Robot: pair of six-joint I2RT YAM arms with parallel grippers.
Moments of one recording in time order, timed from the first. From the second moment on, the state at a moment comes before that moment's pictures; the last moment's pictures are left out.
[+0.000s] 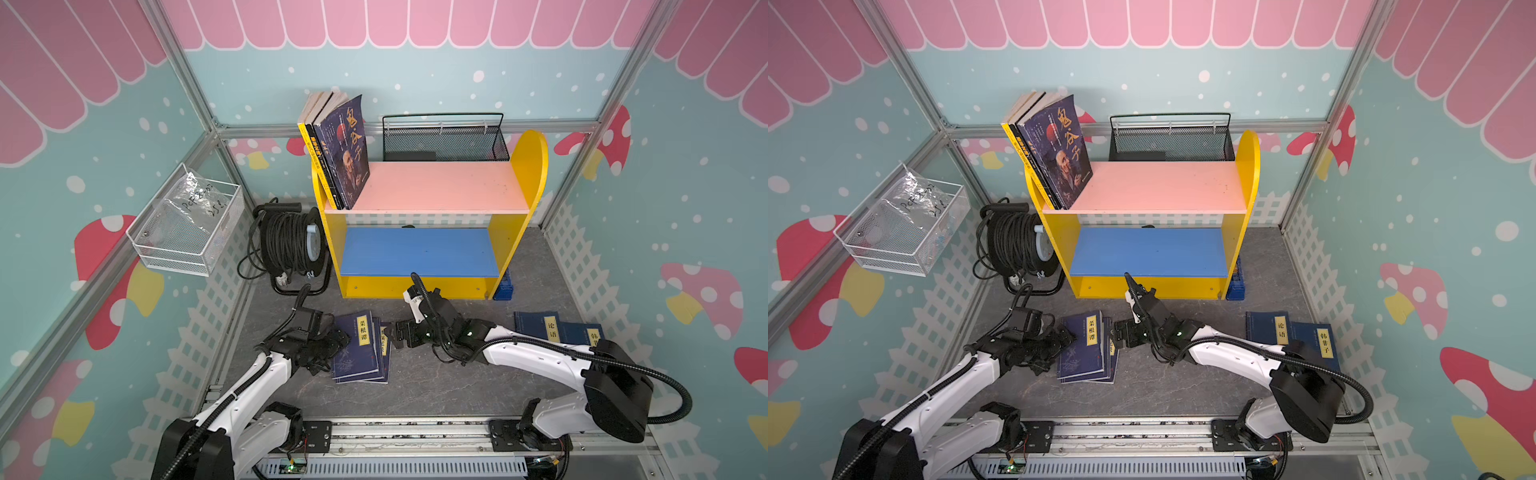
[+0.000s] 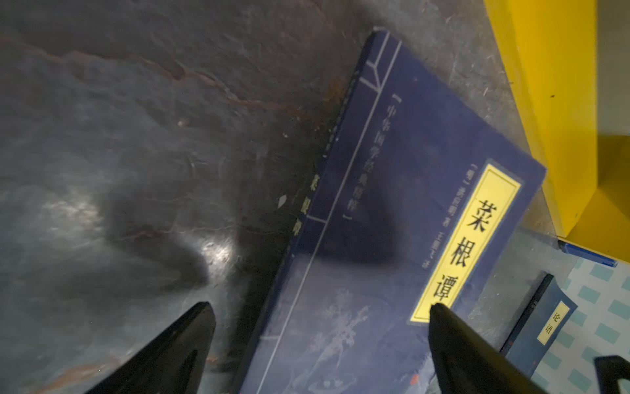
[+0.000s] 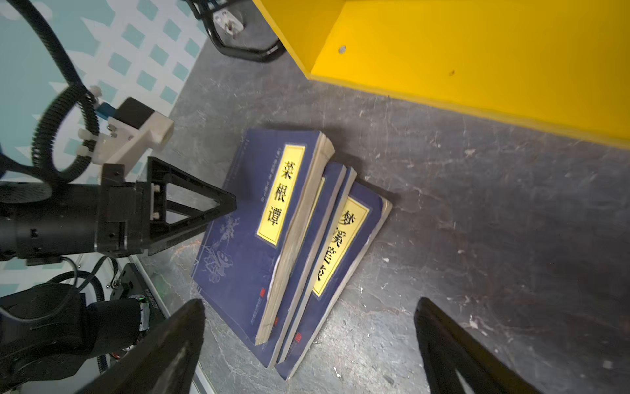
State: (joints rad) left arm -0.24 1.05 0.49 -0.54 0.25 -0.93; right arm 0.92 1.44 0.83 -0.09 -0.07 0.63
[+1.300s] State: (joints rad) left arm -0.46 1.36 0.56 -0.18 0.22 -0.87; right arm 0.98 1.76 0.90 0.04 -0.12 0.89
